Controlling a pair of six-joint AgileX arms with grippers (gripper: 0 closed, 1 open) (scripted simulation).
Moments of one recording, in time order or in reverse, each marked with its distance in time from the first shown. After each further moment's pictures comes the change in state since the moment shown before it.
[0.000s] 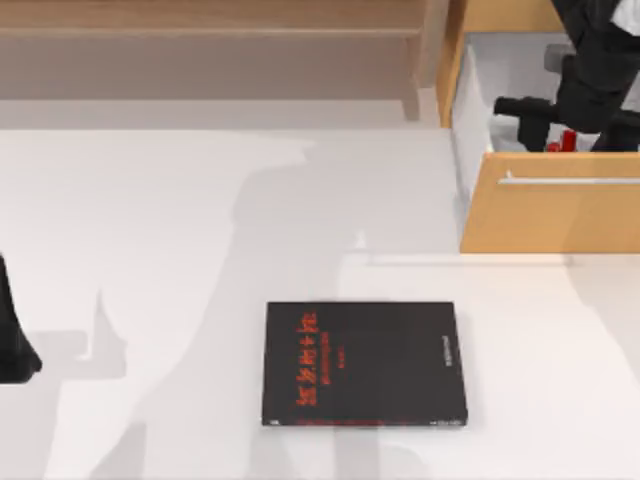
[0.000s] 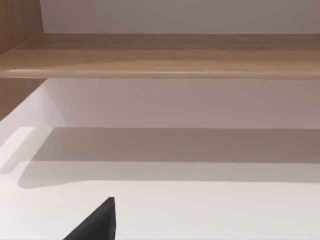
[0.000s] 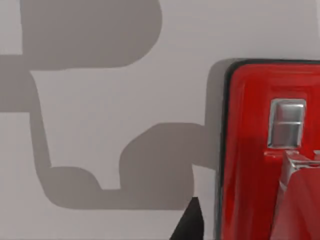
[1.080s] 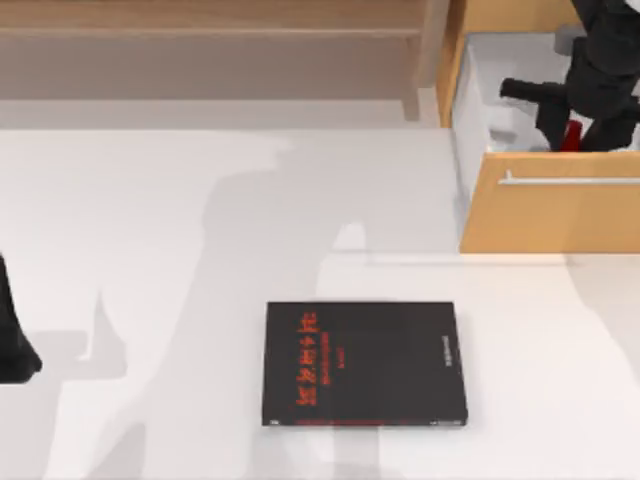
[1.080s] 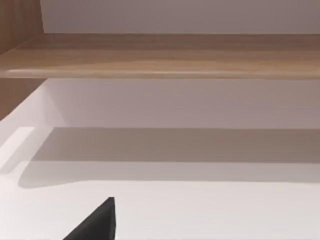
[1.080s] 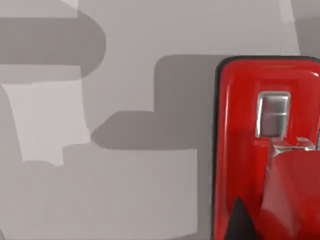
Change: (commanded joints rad) left arm 0.000 0.000 0.000 0.000 0.000 0.000; right arm 0.000 -0.067 -0.019 -0.021 -0.004 0.033
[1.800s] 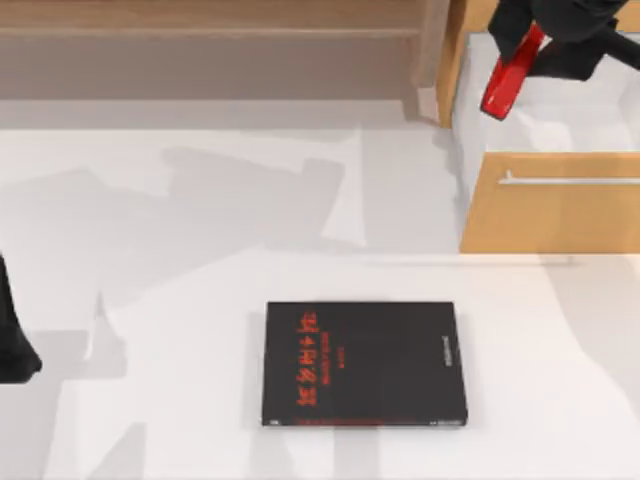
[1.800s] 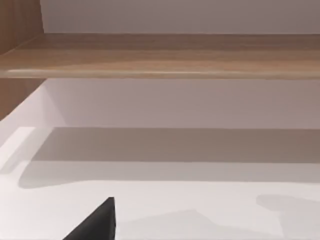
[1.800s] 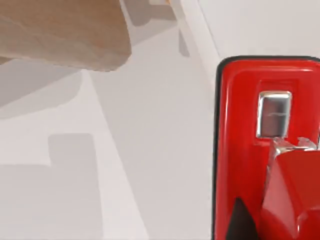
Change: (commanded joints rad) left arm 0.000 0.000 0.000 0.000 0.000 0.000; right arm 0.174 -0.360 -0.126 0.089 -0.034 0.316
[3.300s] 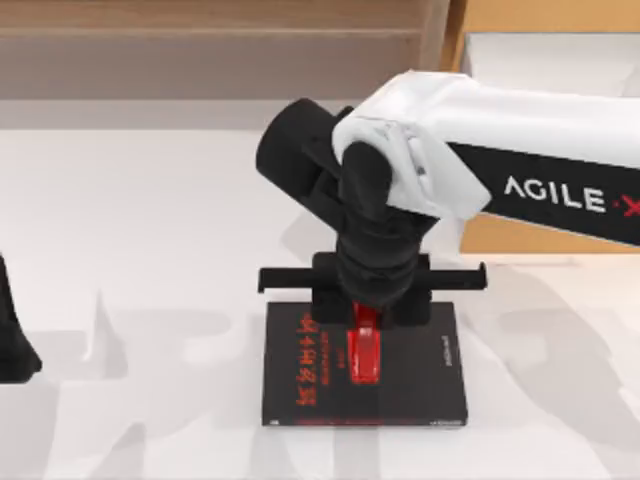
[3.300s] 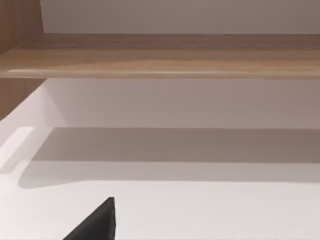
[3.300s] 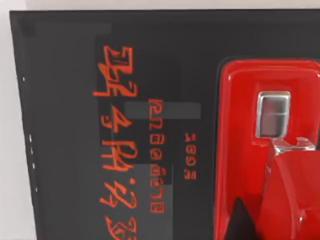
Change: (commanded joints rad) left arm 0.000 0.000 0.000 0.000 0.000 0.000; right arm 0.517 -0.013 -0.408 0.031 0.072 0.099
